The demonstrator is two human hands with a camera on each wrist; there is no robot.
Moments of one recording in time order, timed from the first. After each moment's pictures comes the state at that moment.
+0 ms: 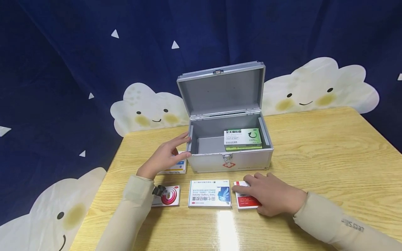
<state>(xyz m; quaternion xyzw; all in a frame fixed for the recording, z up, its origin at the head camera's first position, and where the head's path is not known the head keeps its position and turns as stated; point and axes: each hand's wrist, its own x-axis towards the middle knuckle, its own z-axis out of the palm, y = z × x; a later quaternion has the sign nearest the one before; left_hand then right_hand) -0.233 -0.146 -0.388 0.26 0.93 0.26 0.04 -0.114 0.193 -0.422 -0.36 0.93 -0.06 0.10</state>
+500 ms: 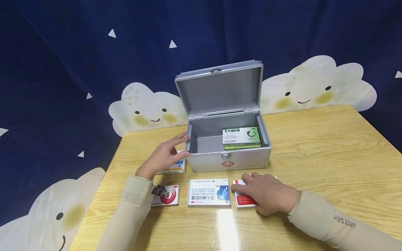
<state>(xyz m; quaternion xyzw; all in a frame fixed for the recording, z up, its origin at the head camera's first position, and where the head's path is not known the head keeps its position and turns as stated) -0.232 -0.146 -0.388 0.26 0.93 0.26 0.04 -0.113 0.186 -0.423 -0.36 0.93 -0.05 0.08</state>
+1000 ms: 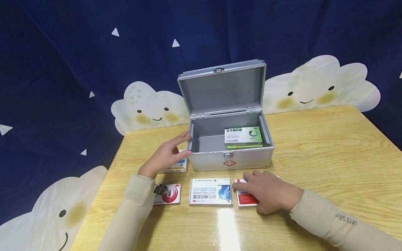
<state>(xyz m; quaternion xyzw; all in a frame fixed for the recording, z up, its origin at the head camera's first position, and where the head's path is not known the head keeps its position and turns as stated) -0.231 -0.146 -0.388 0.26 0.93 0.27 0.04 -0.119 0.187 -0.426 -0.37 0.93 -0.05 0.06</state>
